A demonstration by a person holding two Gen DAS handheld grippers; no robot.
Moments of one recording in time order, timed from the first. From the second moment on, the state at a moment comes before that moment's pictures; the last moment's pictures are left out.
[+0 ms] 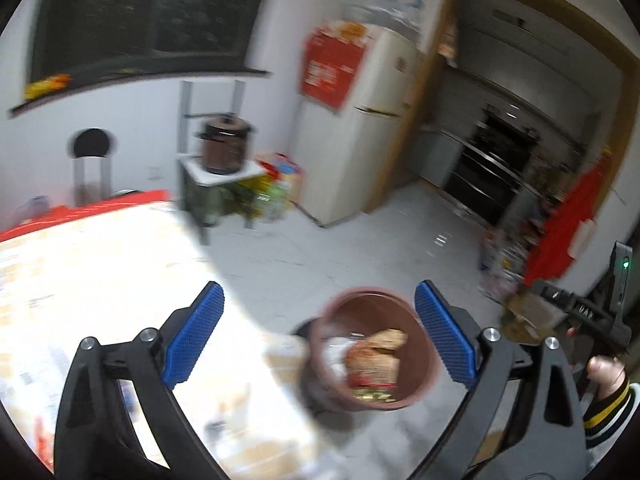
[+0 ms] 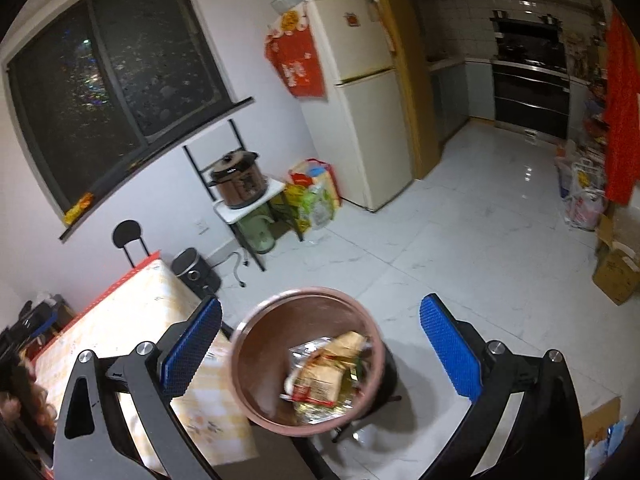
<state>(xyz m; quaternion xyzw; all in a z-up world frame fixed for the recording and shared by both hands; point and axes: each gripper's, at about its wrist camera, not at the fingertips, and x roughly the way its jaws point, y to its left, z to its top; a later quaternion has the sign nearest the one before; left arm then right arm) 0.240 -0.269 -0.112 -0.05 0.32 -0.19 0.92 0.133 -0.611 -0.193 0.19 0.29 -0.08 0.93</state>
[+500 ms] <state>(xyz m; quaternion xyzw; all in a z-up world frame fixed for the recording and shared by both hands) 0.101 -0.010 -0.107 -0.15 0.31 0.09 0.93 0.217 -0.421 -0.188 0.13 0.34 0.12 0.93</state>
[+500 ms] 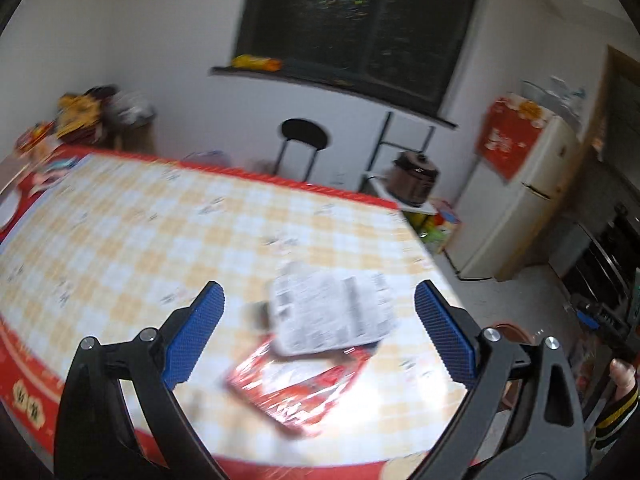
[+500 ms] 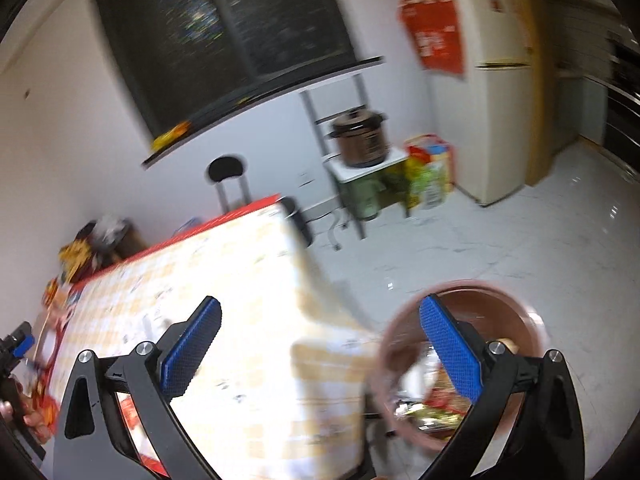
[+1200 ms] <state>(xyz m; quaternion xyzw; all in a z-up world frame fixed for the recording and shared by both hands) 0.129 0.051 -0.269 -0.25 0.46 -0.01 0.86 0.182 -0.254 -0.185 0.07 0.40 0.17 0.90</state>
